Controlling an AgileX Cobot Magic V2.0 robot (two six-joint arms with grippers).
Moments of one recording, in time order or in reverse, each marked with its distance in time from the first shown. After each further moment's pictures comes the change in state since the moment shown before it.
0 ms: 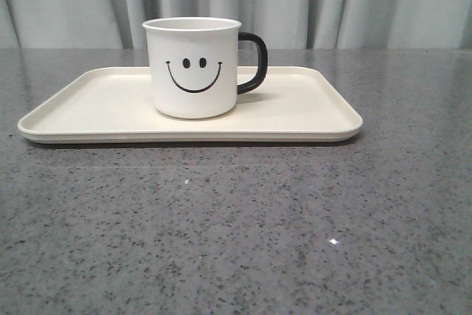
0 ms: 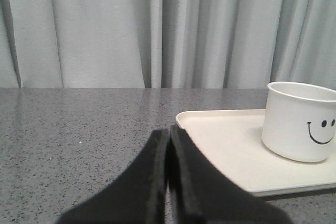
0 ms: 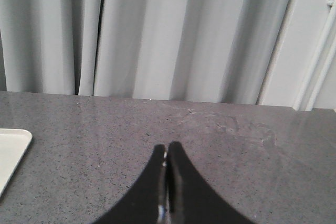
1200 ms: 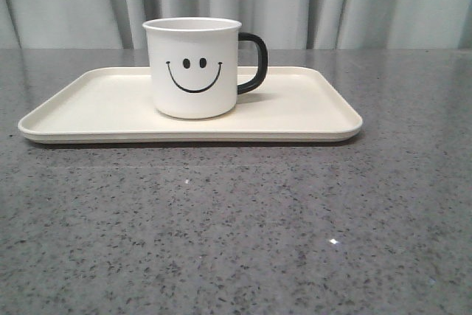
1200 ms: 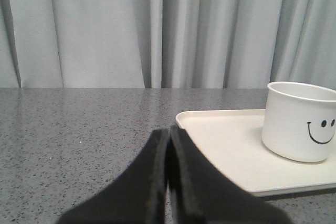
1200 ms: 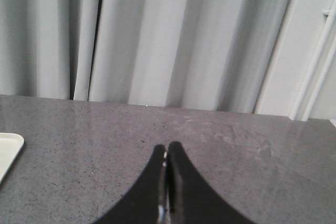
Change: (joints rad) left arm 0.000 0.000 0.000 0.000 0.000 0.000; right arm 0.000 -0.027 0.077 -0.027 -0.085 0.000
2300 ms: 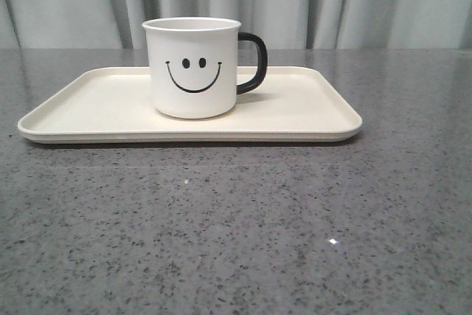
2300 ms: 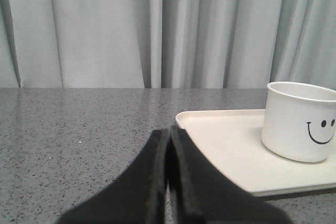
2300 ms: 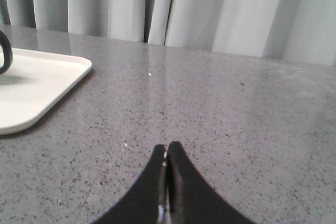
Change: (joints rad) left arm 0.000 0.000 0.000 0.000 0.002 0.000; right arm -0.070 -0.134 0.955 0.199 -0.847 0.002
